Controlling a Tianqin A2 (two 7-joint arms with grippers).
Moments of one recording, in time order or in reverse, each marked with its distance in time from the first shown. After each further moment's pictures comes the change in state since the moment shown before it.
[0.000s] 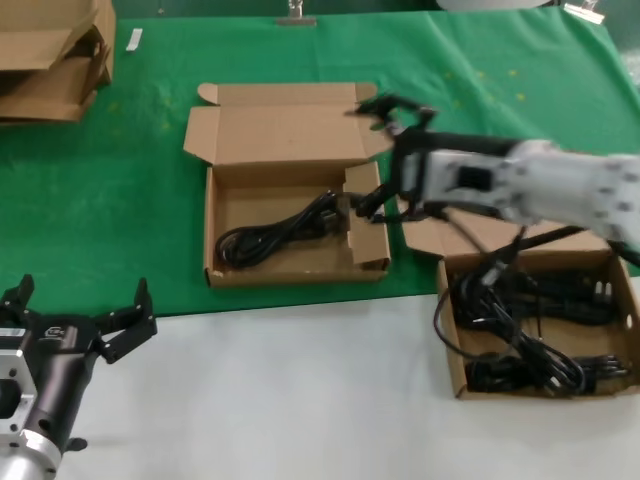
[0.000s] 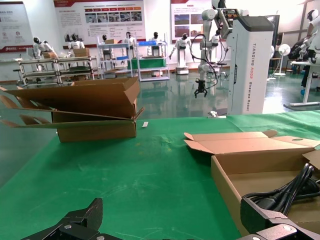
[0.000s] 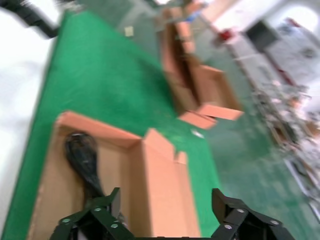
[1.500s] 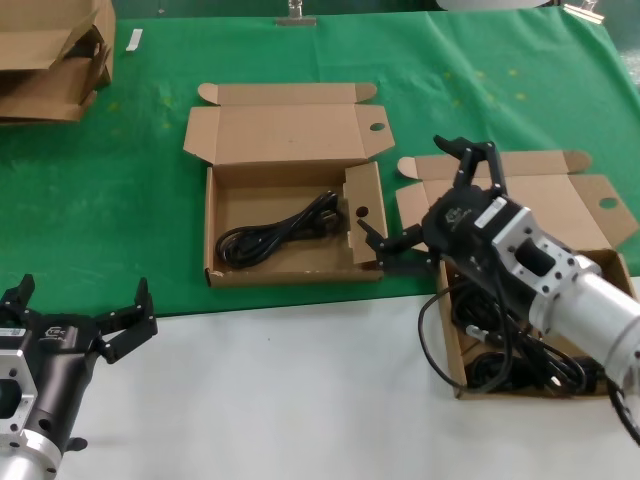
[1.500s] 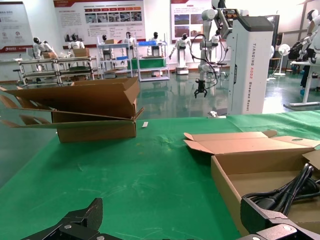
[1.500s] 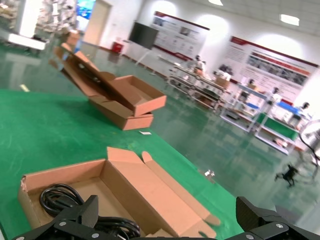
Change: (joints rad) left arm 0.000 0.000 0.000 0.000 0.000 0.000 0.000; right arm -0.474 -0.011 0.274 0.229 0.264 0.303 0.094
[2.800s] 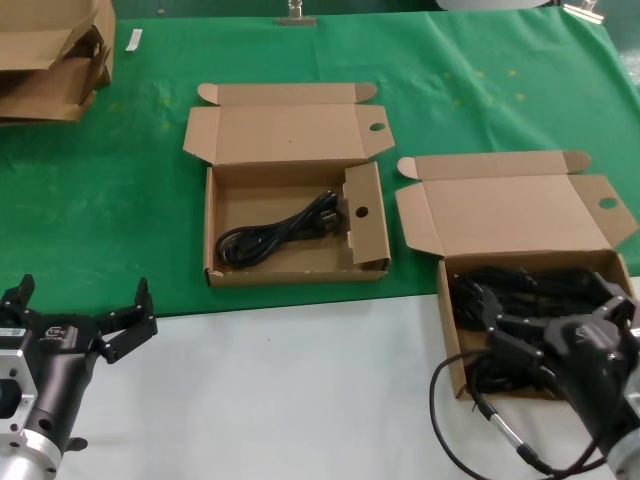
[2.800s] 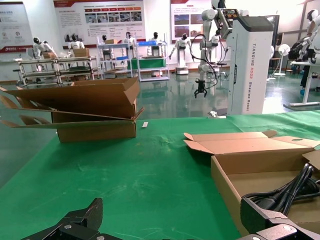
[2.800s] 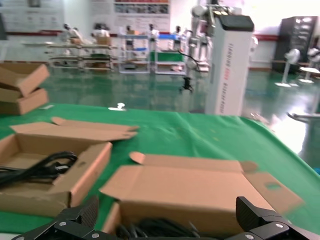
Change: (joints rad) left arm 0.000 0.000 0.000 0.000 0.000 0.000 0.000; right arm -0.483 -0.080 0.242 0.157 0.266 0.334 0.058
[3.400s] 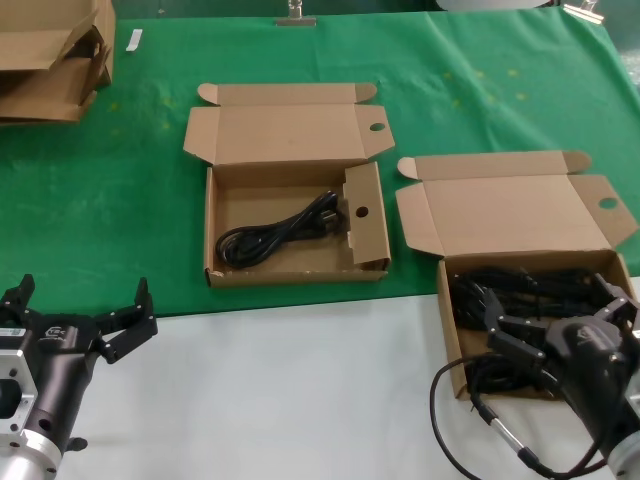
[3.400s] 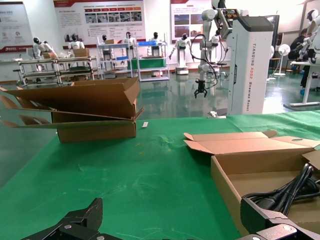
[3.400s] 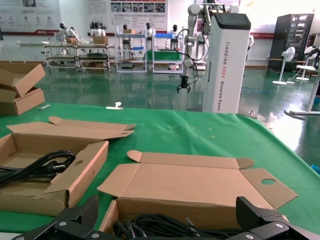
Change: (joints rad) left arm 0.000 0.000 0.000 0.000 0.000 0.000 0.000; right arm -0.022 -0.004 0.011 0.007 0.012 0.015 0.003
